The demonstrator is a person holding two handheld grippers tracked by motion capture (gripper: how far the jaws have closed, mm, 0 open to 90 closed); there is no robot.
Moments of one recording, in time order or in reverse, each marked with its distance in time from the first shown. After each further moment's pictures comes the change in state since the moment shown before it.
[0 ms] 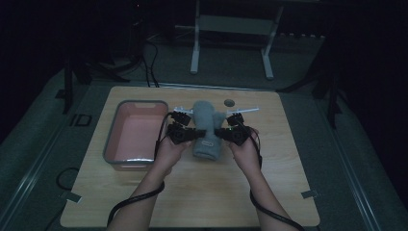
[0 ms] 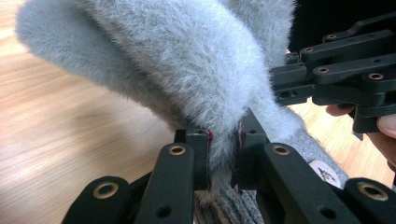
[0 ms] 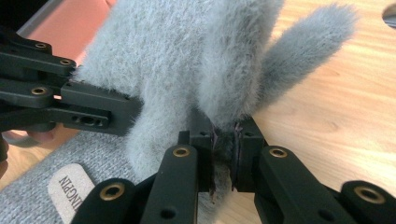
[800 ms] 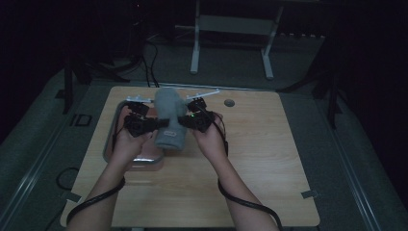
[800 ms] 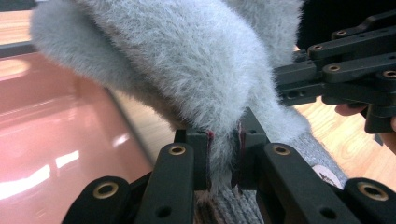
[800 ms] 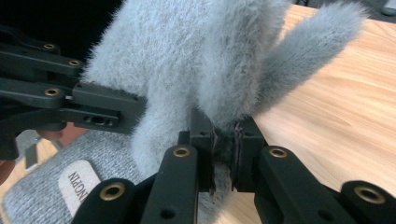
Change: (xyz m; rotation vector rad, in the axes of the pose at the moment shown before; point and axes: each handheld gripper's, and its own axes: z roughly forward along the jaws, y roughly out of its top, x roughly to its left) left arm 0.053 -0.004 -0.108 -0.061 0.118 -0.025; right arm 0.098 0.061 0.032 -0.009 0.076 -0.102
